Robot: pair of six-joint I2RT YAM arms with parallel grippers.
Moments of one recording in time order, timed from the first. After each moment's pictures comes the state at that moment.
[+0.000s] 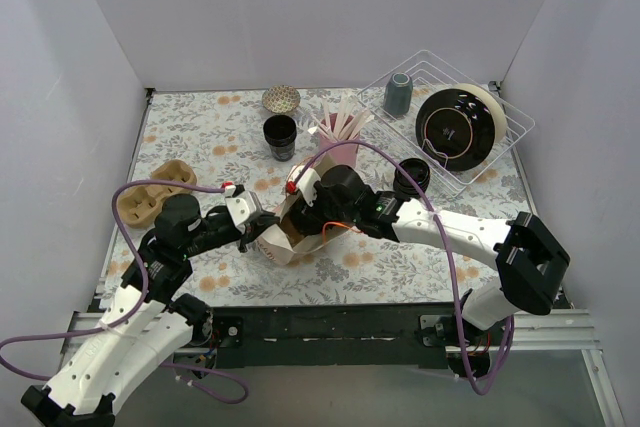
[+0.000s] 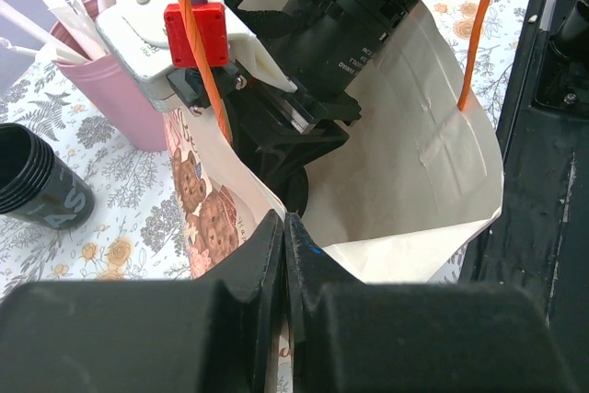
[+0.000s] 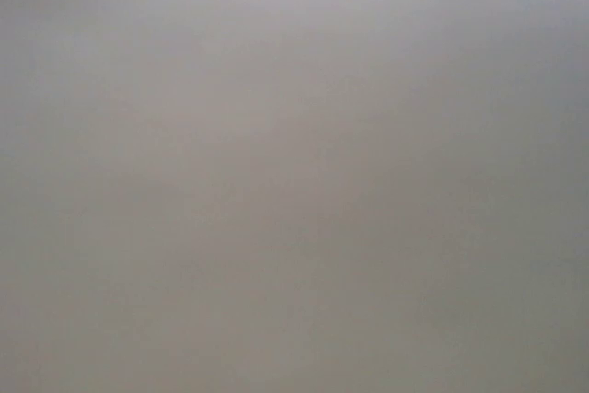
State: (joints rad) left arm -0.53 0.57 0.68 -0.33 0.56 0.26; right arm 1.01 1.51 1.03 -0.13 -0.02 -0.23
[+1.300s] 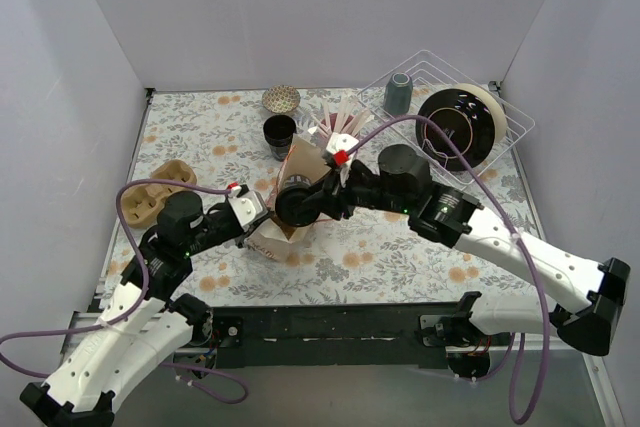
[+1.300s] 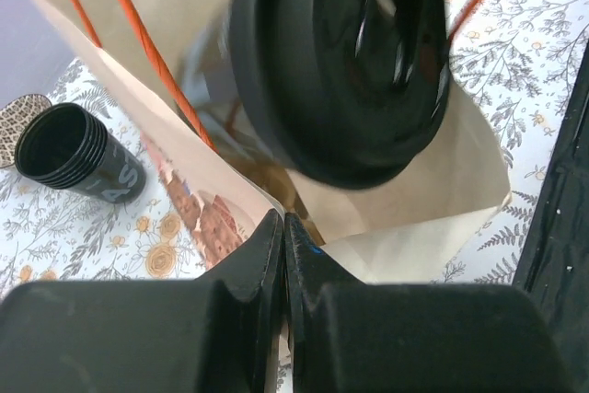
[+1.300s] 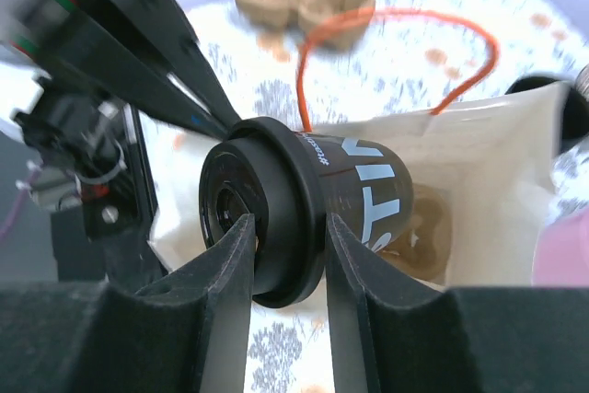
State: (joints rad) left arm -0.53 0.58 0.70 -0.39 0.45 0.39; right arm 1.00 1.18 1.12 -0.20 -0.27 -0.04
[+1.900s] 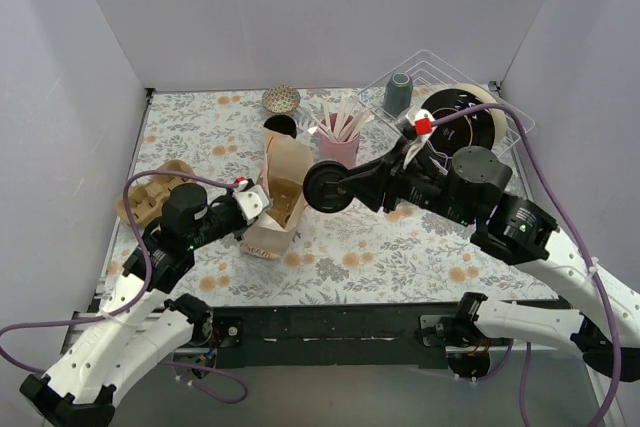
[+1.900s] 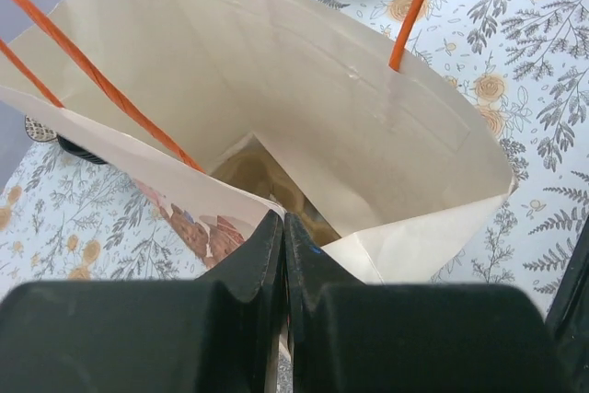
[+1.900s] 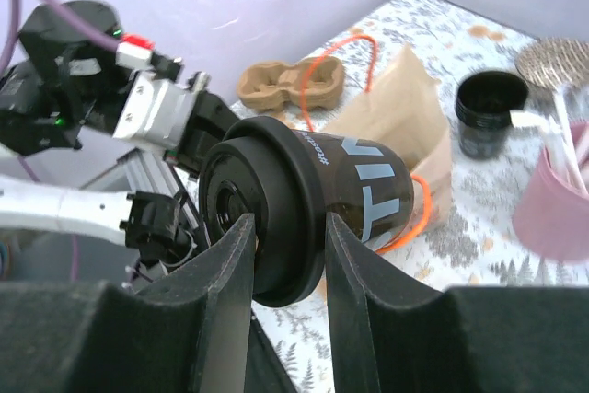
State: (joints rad) left arm -0.53 0.66 0.75 -0.42 0.36 0.47; right arm 1.00 0.95 1.27 -0.38 -0.09 0.26
